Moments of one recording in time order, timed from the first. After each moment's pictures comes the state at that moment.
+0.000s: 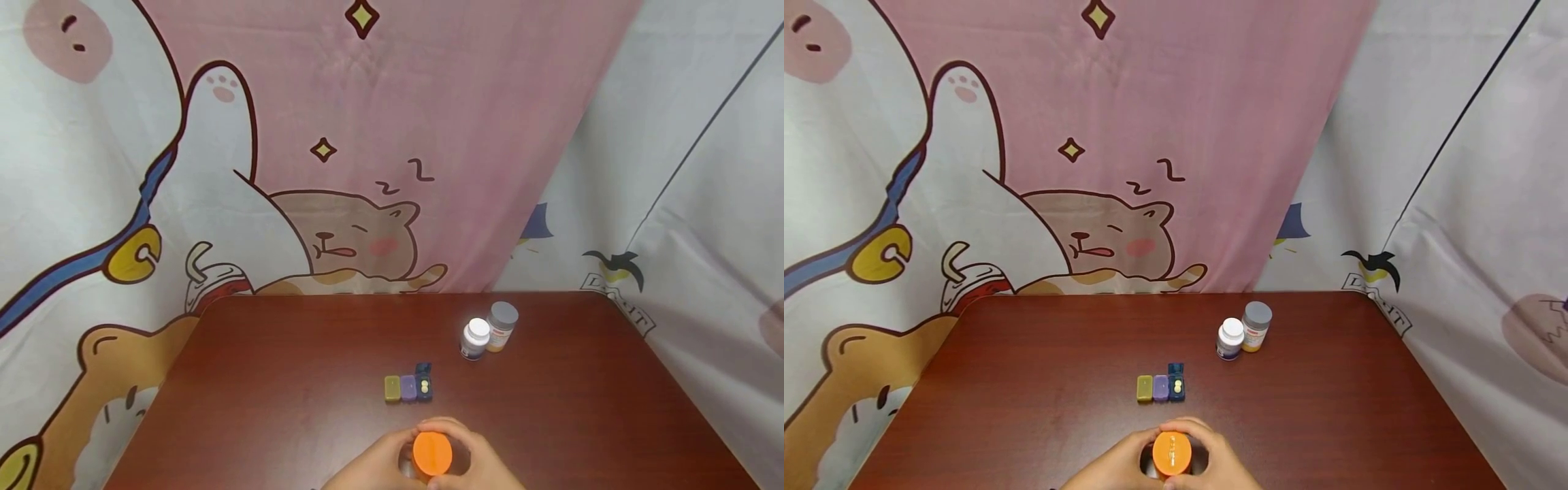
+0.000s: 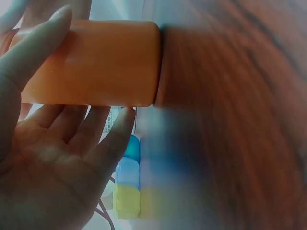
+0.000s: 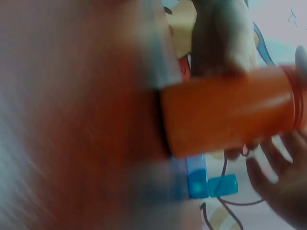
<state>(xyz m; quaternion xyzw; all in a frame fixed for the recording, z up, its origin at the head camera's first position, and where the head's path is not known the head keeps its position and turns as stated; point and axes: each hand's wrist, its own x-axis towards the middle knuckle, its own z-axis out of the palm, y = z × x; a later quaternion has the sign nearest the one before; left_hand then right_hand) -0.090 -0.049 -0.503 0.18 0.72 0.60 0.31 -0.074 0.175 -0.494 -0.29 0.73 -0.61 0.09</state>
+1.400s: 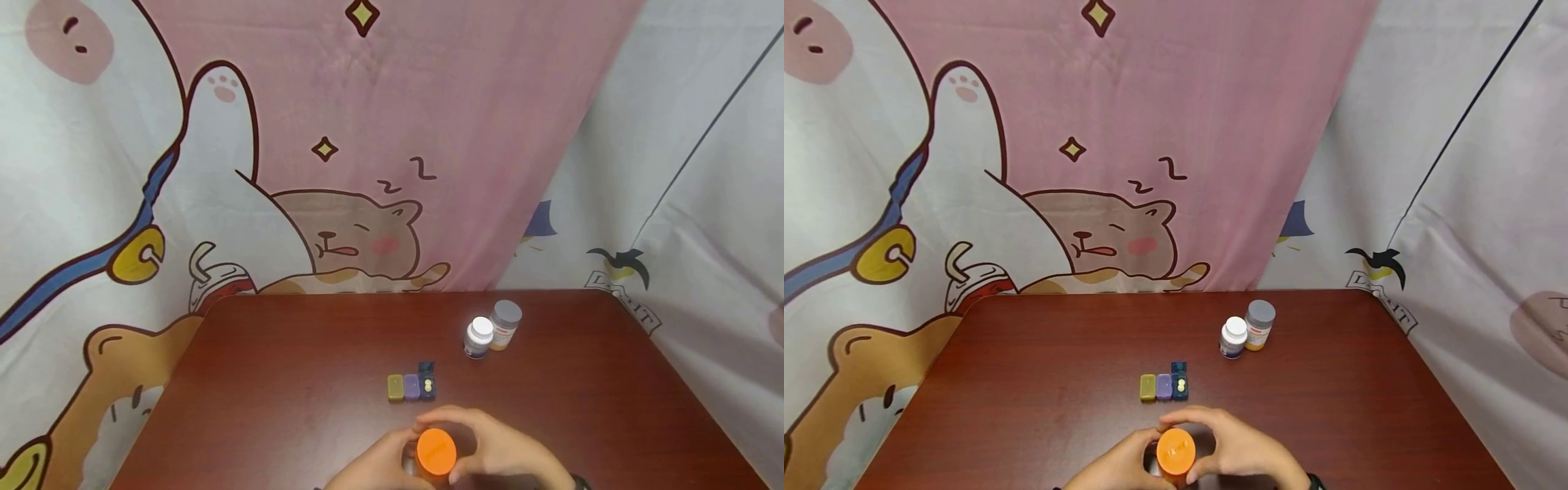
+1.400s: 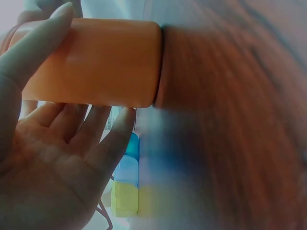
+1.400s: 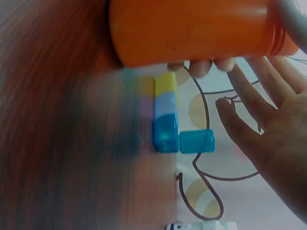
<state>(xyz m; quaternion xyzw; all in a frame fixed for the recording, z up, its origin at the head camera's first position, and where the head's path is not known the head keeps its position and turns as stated) -0.091 -0.049 -0.506 0.17 0.71 0.60 0.32 -0.116 0.197 -0.474 -0.40 0.72 -0.52 0.20</state>
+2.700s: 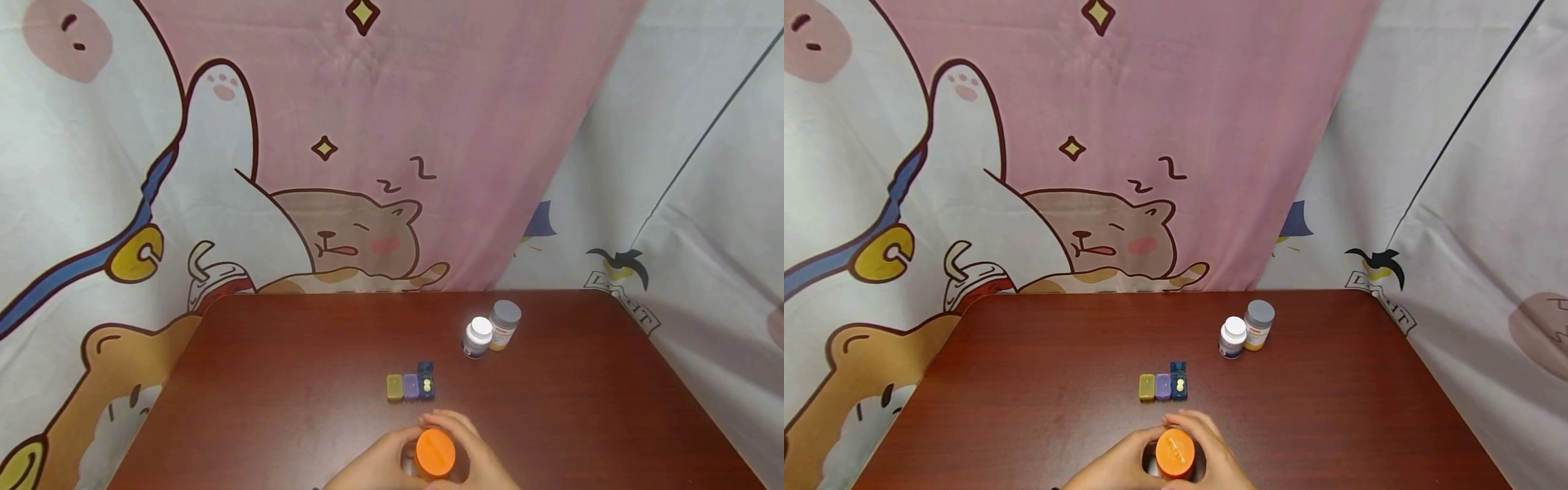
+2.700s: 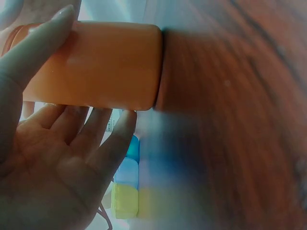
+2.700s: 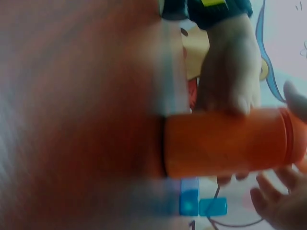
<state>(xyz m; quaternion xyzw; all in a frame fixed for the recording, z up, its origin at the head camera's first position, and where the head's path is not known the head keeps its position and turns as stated) -0.090 -0.048 -0.506 0.18 0.71 0.60 0.31 -0.068 0.169 -0.499 -0.34 0.76 -0.55 -0.04</state>
